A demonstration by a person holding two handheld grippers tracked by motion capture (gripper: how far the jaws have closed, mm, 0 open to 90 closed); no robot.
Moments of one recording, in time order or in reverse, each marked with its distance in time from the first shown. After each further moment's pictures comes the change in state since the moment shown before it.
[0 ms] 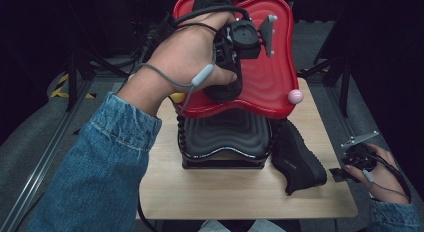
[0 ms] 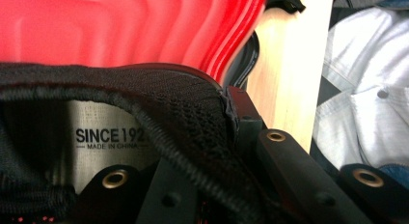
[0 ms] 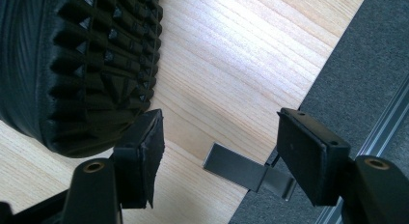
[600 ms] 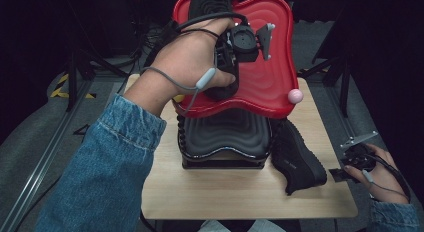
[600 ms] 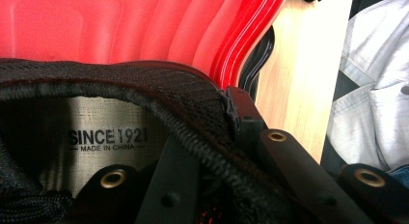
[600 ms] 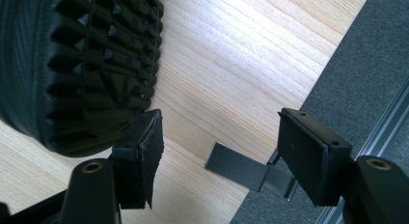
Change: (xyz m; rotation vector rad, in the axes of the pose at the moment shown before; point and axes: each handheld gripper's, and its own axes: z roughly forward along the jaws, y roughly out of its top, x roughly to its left) left arm 0.006 -0.003 0.013 0.028 0.033 -0.033; right arm 0.000 0.000 0.002 0.010 0.005 0.002
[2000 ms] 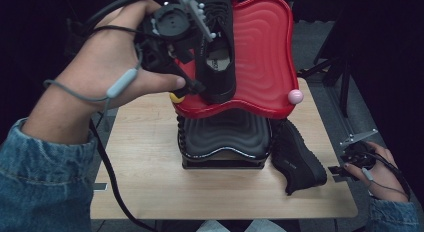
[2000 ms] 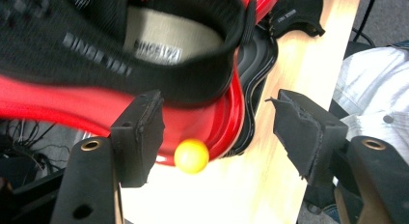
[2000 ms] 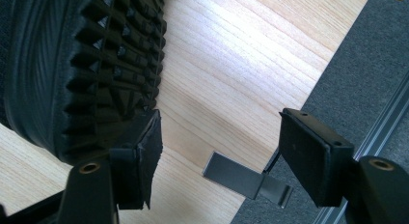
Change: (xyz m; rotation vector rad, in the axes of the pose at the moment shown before) left arm -0.027 -0.090 -0.071 -0.198 0.096 -0.151; right arm 0.002 0.007 -0.006 -0.023 -0.013 -0.024
